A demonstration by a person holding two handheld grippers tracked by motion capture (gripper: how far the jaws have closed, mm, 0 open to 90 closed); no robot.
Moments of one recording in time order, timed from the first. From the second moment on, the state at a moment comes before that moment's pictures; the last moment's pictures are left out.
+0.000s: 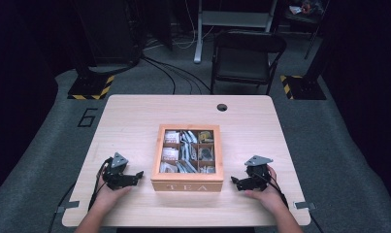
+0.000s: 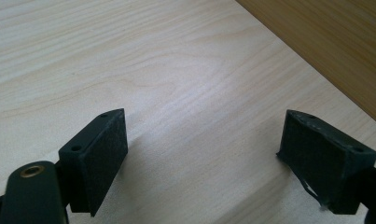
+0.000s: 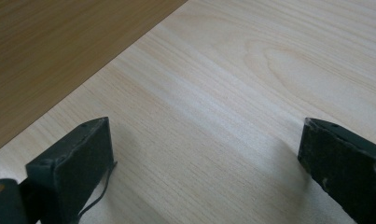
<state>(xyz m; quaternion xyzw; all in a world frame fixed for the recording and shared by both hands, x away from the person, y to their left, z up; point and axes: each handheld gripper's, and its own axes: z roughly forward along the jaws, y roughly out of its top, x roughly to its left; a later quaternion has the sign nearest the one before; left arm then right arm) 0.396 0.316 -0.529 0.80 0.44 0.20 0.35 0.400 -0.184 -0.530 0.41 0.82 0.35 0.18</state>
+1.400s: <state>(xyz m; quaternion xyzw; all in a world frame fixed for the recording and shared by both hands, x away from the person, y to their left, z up) 0.389 0.314 -0.521 0.81 0.43 0.17 0.36 0.398 -0.181 -0.530 0.41 0.82 0.35 0.17</state>
